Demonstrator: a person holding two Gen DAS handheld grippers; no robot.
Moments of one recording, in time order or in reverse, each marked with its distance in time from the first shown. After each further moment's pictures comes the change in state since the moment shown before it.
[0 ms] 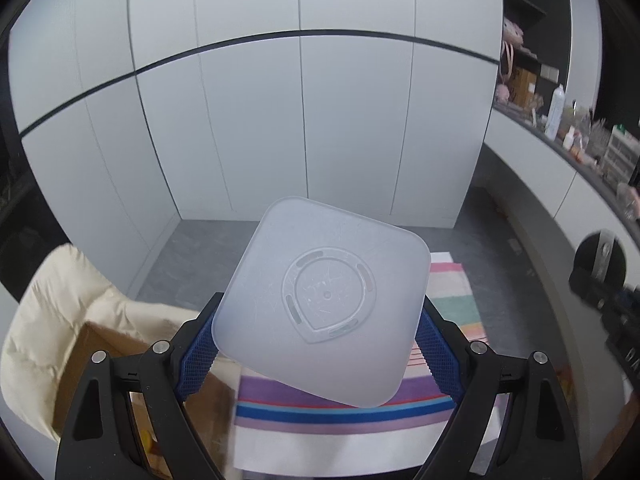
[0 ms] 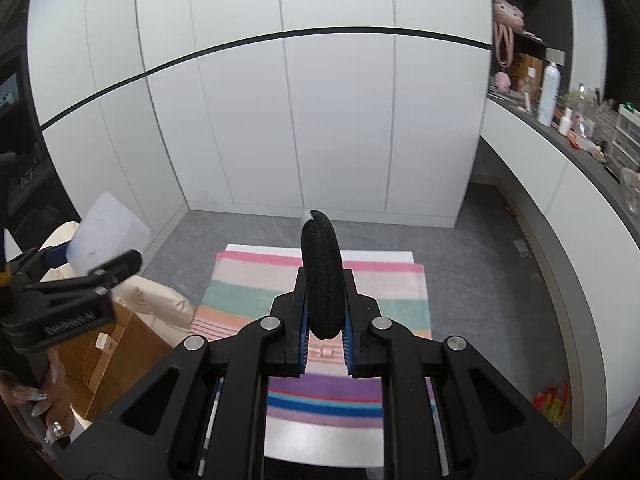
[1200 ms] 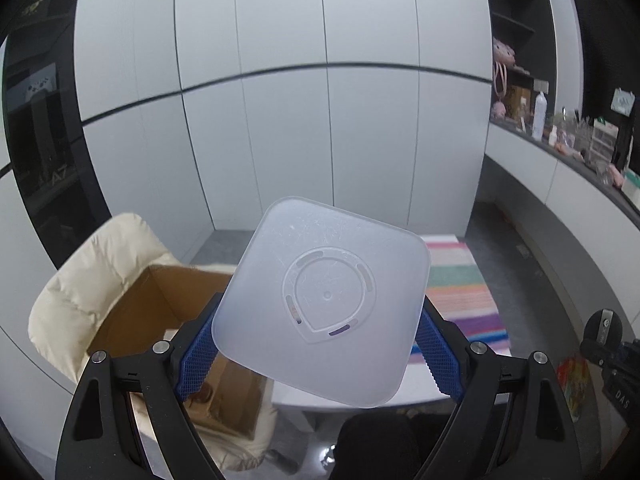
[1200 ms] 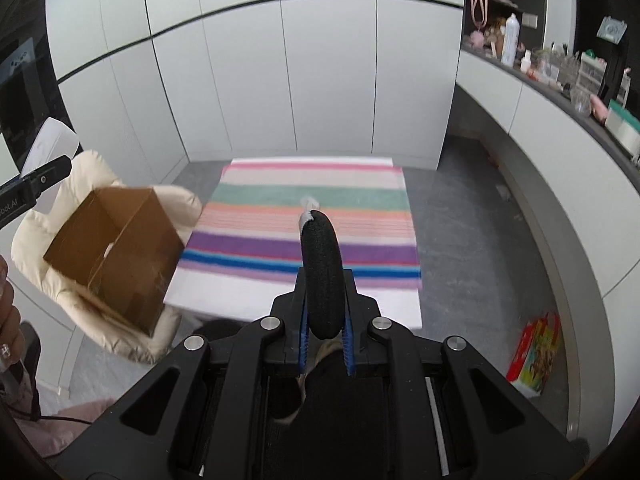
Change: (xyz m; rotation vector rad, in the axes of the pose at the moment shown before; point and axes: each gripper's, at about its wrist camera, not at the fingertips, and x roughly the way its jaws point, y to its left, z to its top) left arm -0.159 0.040 -0.178 0.021 -0.116 0.064; right arm -0.128 -0.005 -0.201 0.008 0.124 -0.023
